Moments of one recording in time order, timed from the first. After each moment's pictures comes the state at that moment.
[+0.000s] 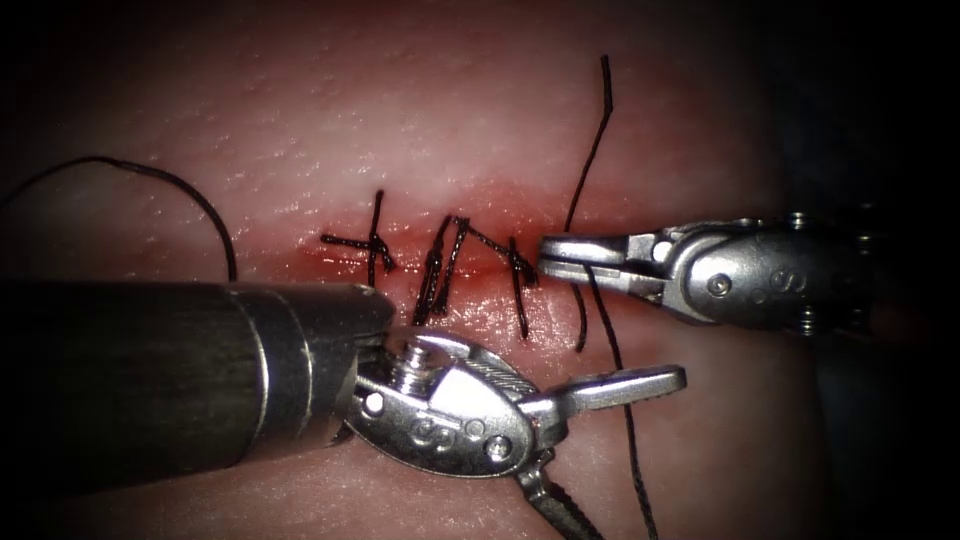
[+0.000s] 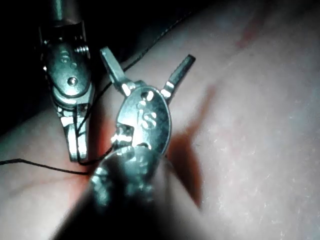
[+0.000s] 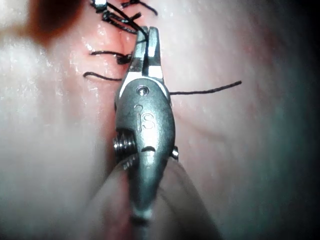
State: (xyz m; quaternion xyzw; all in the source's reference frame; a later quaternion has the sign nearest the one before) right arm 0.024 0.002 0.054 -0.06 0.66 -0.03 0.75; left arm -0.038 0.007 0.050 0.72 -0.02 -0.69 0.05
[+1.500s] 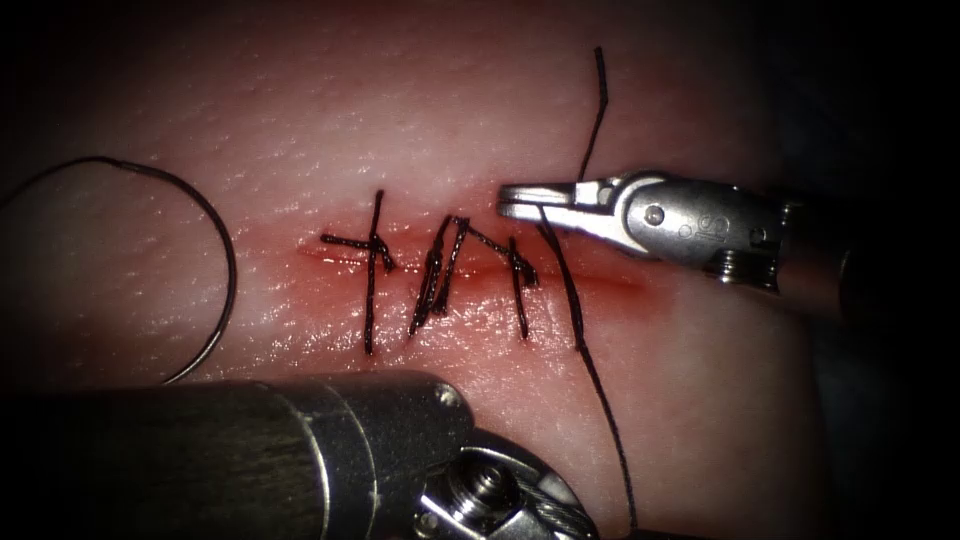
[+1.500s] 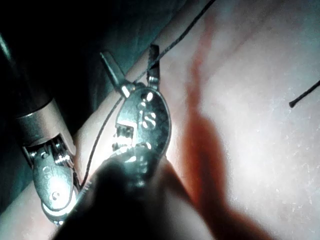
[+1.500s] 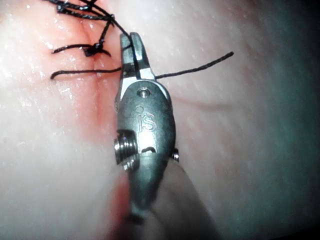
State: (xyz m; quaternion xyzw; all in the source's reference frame) right arm 0.026 0.005 0.062 0.00 0.63 0.05 0.78; left arm -0.041 0.002 0.047 0.71 -0.09 -0.69 0.10
